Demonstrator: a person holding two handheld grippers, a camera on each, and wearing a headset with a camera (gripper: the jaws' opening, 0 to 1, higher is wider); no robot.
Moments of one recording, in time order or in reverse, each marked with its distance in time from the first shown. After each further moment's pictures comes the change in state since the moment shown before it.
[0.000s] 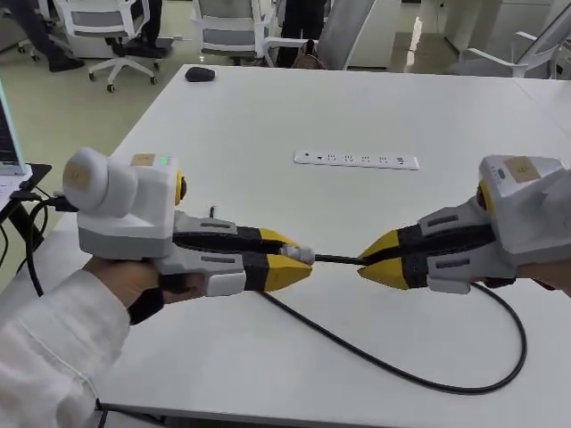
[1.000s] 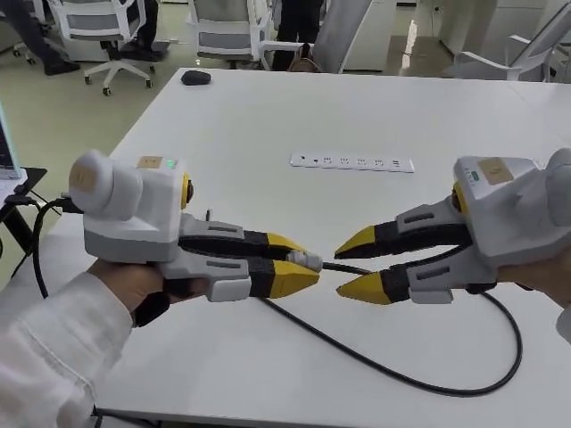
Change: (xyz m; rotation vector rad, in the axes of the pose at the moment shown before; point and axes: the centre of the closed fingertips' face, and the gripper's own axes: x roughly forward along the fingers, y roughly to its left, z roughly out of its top) left arm 0.011 -0.010 0.005 0.018 -0.001 -0.054; right arm 0.017 0.009 0.020 -0.041 -0.014 0.034
